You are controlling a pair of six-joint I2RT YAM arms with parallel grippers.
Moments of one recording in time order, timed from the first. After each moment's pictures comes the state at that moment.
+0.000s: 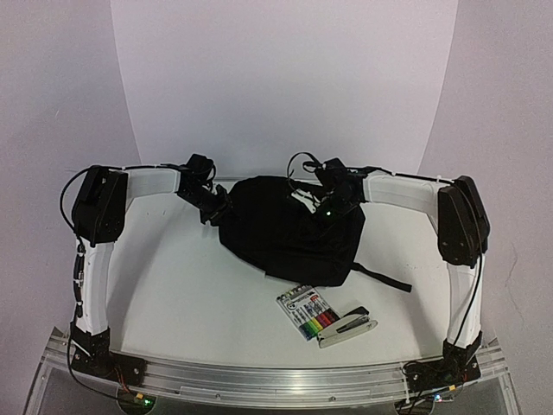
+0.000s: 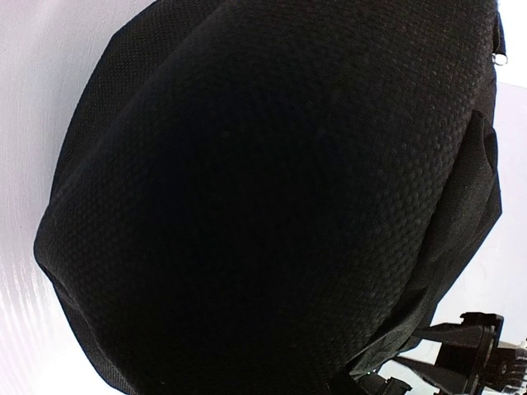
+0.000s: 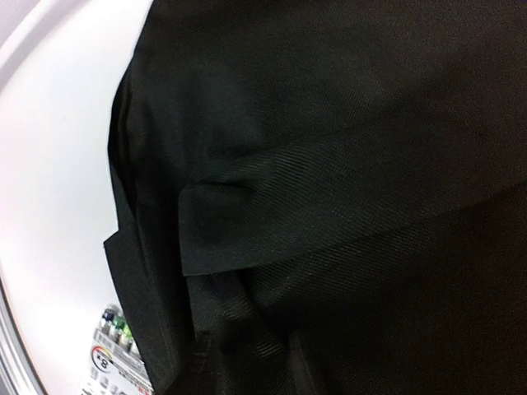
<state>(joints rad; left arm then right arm) -0.41 2.21 1.73 -0.54 0.56 -0.77 0.60 2.10 1.70 -0.69 -0.40 -0.28</state>
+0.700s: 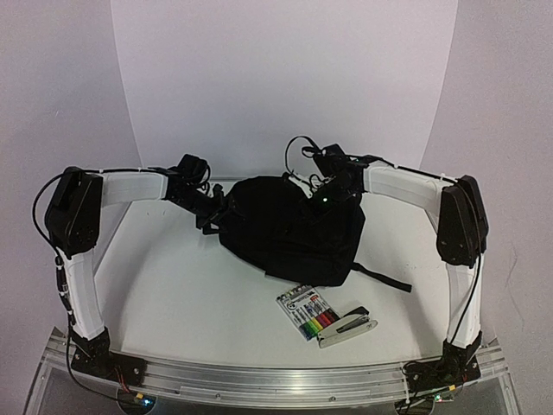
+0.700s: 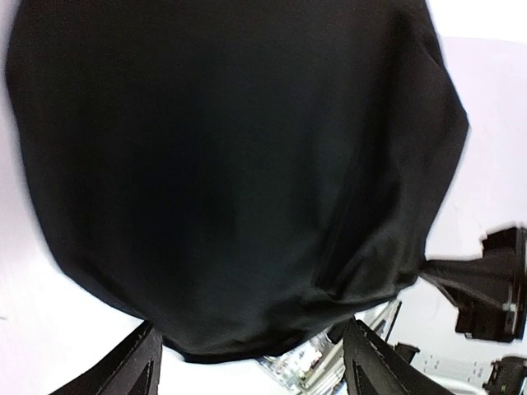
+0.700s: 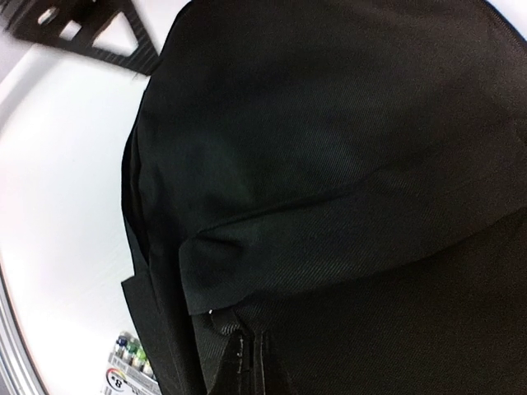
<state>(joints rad) -0.46 1.96 1.46 -0.44 0.58 -0.76 0.60 2.11 1.82 -0.71 -0.38 -0.24</state>
